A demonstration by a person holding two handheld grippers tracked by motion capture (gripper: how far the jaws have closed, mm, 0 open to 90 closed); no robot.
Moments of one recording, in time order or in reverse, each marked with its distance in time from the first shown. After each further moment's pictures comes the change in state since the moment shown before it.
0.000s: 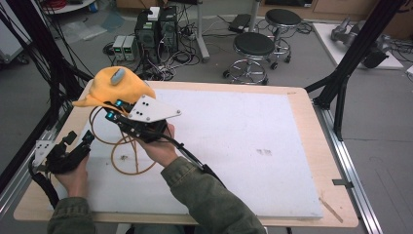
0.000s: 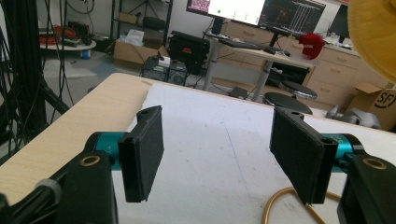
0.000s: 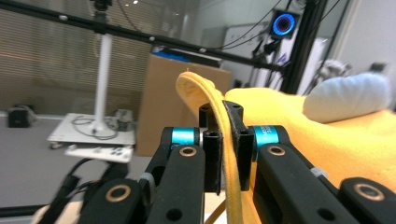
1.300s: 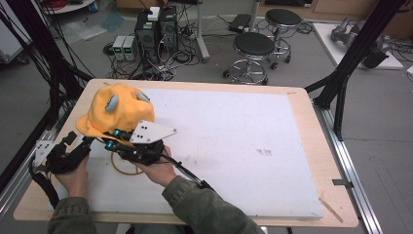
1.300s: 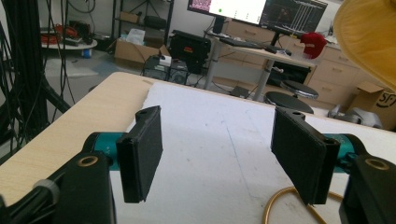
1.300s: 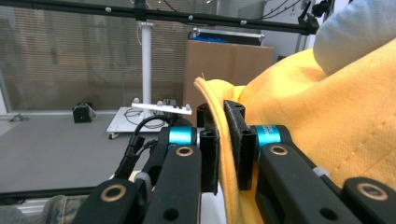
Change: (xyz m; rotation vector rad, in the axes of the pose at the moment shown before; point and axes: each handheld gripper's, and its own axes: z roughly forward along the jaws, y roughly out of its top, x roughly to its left) left arm 0.000 0.000 0.000 0.005 -0.001 -0.006; right arm 0.027 -0.052 -0.001 0.057 0.150 0.128
